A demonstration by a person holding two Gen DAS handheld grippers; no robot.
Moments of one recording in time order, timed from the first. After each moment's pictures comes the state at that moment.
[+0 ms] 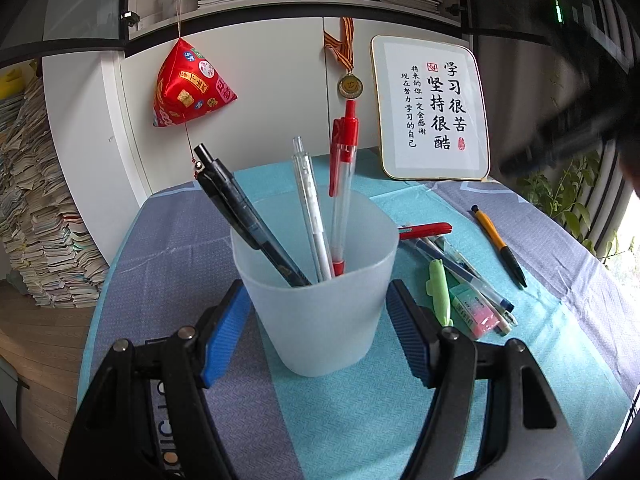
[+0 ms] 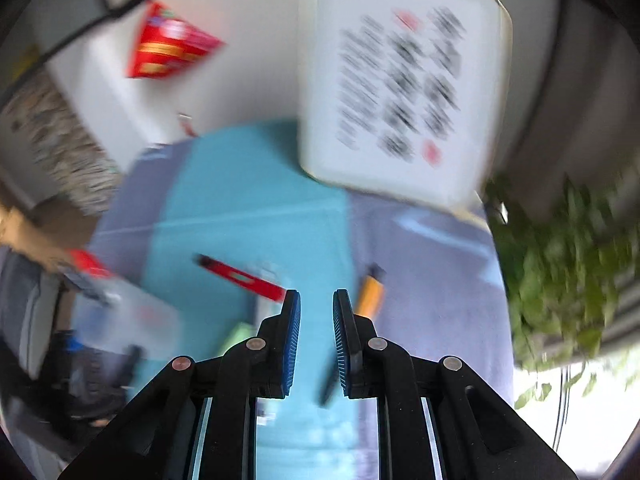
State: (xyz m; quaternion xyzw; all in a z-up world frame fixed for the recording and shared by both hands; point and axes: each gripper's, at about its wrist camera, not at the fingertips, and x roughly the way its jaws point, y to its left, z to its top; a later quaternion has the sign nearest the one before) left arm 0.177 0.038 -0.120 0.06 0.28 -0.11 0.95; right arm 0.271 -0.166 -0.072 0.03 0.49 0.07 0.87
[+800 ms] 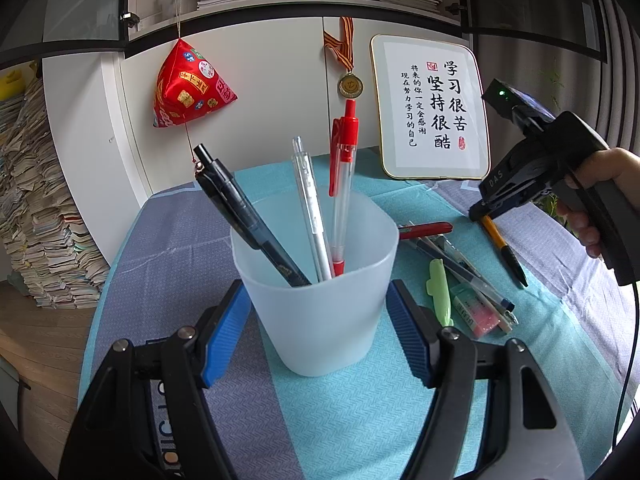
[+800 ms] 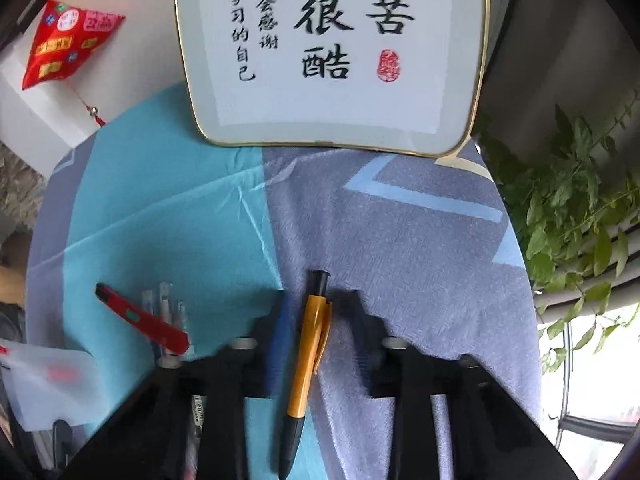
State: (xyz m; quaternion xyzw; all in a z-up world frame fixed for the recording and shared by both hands) left arm 0.177 0.038 -0.119 0.06 0.28 -0.11 0.95; right arm 0.337 -0.181 -0.135 0.05 0.54 -0.01 0.84
